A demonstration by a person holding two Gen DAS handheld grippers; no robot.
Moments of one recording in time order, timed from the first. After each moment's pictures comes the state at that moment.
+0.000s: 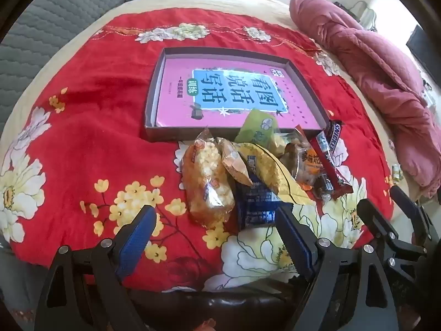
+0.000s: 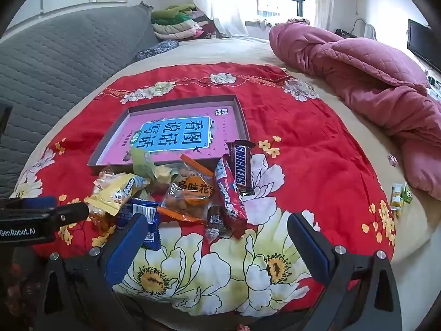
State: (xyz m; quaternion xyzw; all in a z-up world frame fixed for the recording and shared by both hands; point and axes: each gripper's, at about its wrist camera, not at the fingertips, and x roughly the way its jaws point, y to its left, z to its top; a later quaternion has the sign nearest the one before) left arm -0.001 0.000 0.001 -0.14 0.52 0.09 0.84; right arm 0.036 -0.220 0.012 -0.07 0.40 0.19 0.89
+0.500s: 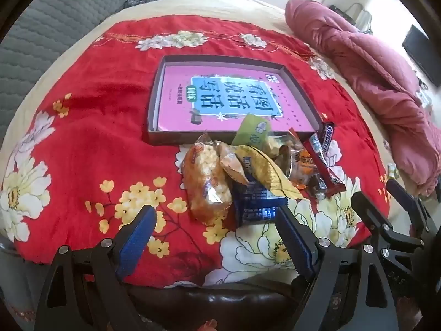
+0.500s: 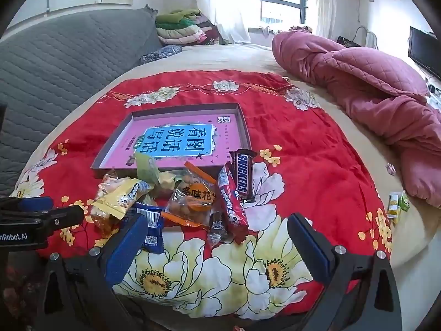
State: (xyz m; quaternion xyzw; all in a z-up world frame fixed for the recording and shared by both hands) left arm -0.012 -0.004 0.014 -0.14 0.51 0.08 0.84; right arm 0.030 -0.214 0.019 -0.08 0.38 0.19 0.90
